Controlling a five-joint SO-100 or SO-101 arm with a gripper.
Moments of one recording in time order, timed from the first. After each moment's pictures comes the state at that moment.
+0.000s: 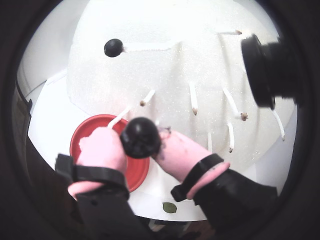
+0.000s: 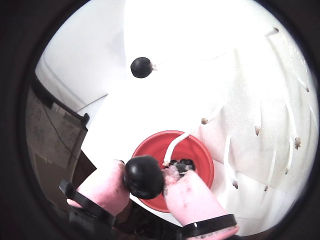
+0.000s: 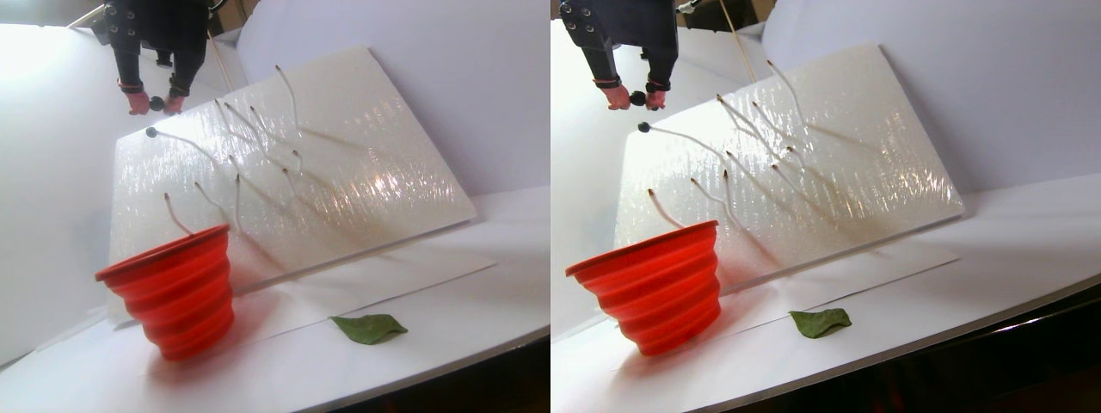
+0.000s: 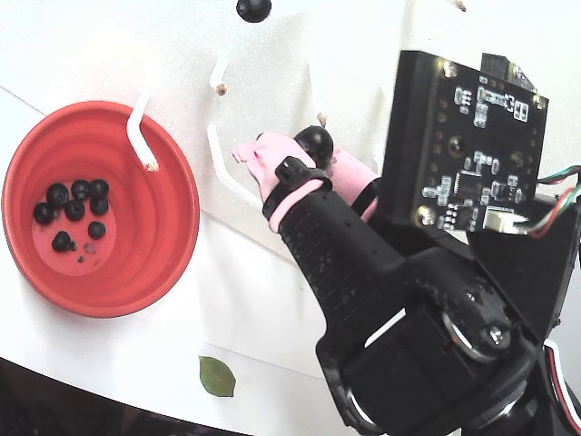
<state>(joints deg) -20.9 115.0 131.1 5.4 -100.8</state>
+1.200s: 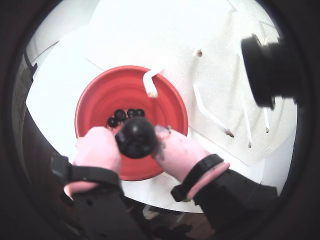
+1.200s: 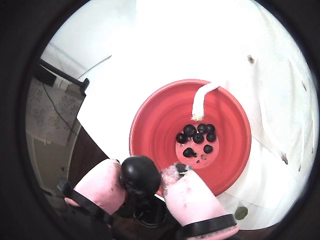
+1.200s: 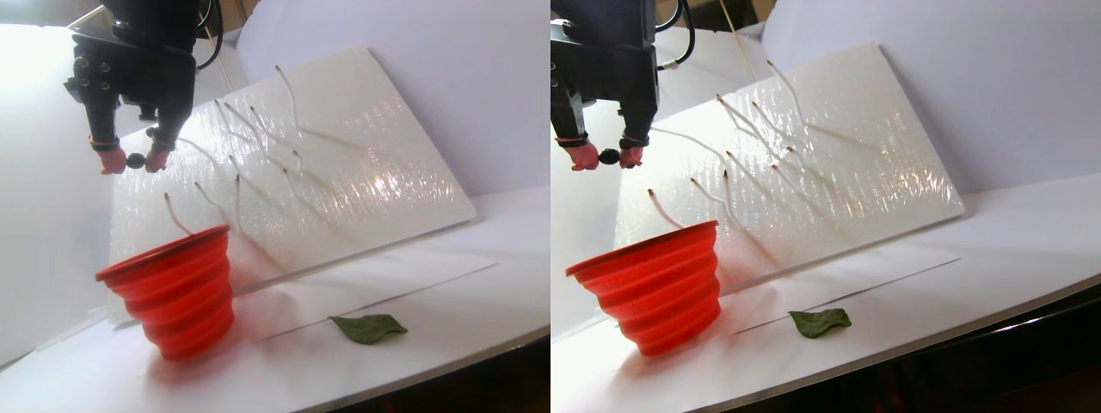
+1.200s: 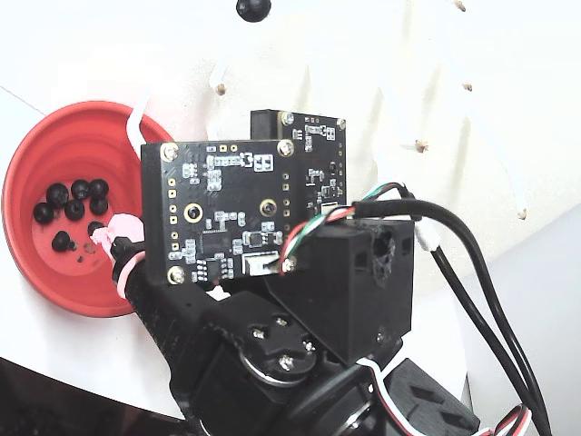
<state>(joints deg) -22.7 103.4 136.6 -0.6 -100.5</state>
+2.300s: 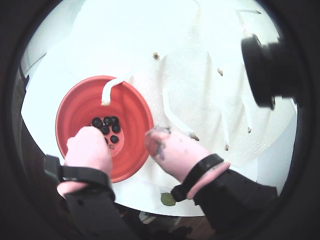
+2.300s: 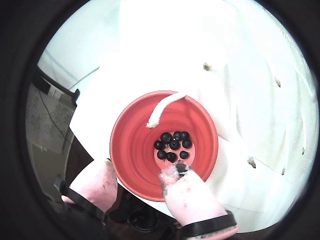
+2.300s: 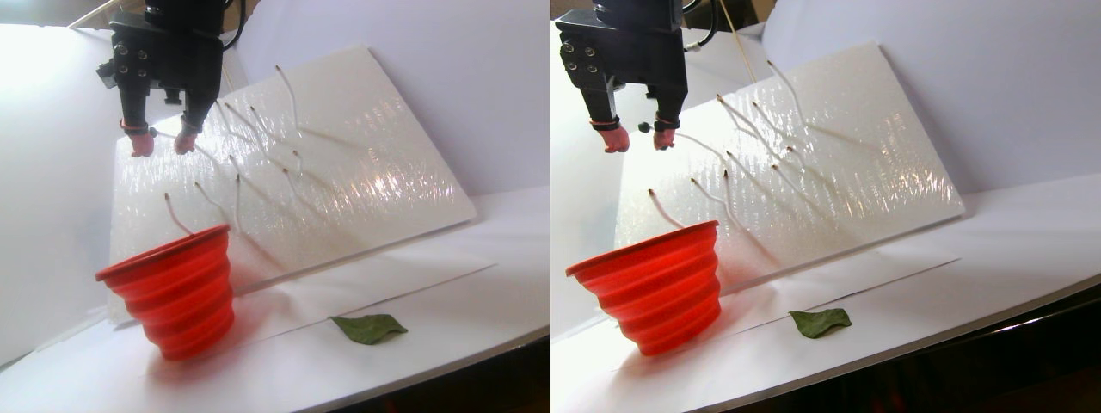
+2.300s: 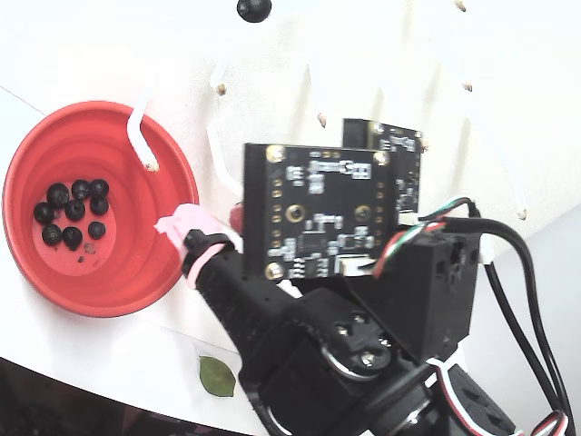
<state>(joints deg) -17.6 110.0 138.2 -0.4 -104.5</state>
